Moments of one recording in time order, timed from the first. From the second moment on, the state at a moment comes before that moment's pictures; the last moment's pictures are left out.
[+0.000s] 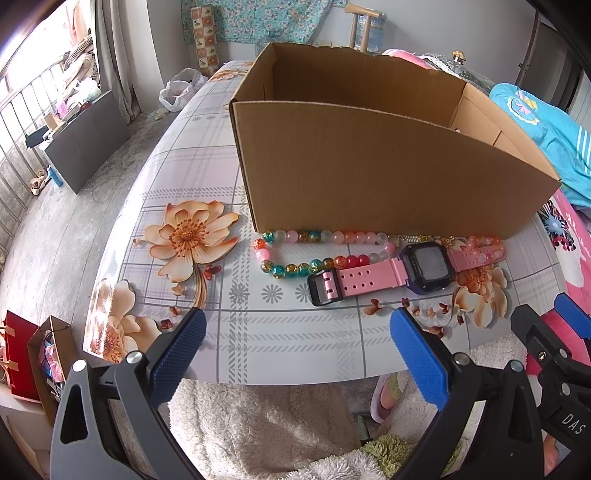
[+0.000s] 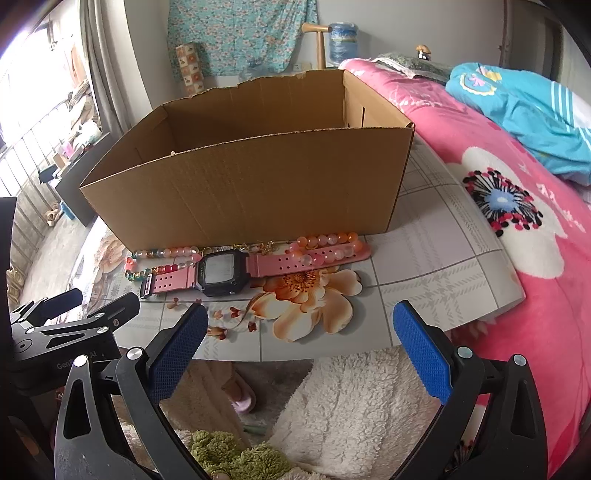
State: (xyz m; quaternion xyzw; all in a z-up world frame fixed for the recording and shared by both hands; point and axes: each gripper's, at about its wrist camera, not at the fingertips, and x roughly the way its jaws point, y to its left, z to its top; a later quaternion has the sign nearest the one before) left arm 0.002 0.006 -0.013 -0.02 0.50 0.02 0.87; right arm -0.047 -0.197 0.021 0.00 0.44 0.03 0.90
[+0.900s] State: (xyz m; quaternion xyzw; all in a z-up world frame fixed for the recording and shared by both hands) left arm 0.001 0.008 -0.013 -0.03 0.50 0.02 0.86; right arm -0.048 -0.194 0.025 0.00 0.43 0.03 0.90
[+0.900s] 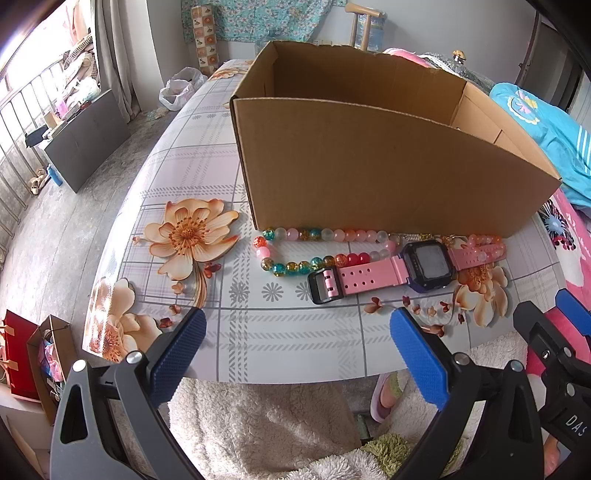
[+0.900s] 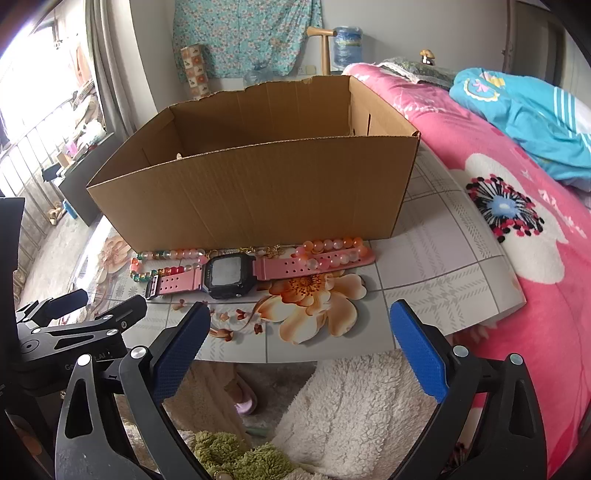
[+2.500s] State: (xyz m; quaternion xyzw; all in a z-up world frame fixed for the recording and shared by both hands) left arm -0.004 0.057 -0.014 -0.01 0.39 -0.11 0.92; right arm 0.016 -0.101 -0.018 -0.30 0.42 0.33 0.79
